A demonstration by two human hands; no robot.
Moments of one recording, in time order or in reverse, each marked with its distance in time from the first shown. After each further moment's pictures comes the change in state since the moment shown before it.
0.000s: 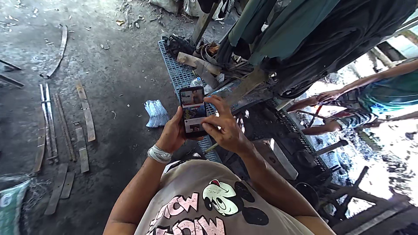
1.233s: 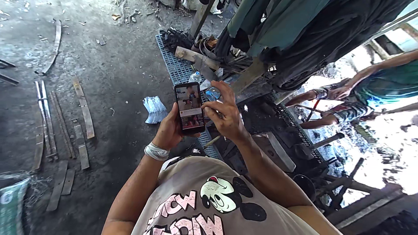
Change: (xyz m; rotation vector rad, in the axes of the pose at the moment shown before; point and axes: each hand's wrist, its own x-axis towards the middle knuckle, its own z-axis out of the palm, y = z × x) left_hand -0.017 -0.003 -0.005 -0.011 -0.006 0.016; right_hand 0.005 0.003 0.005 -0.088 0.174 0.012
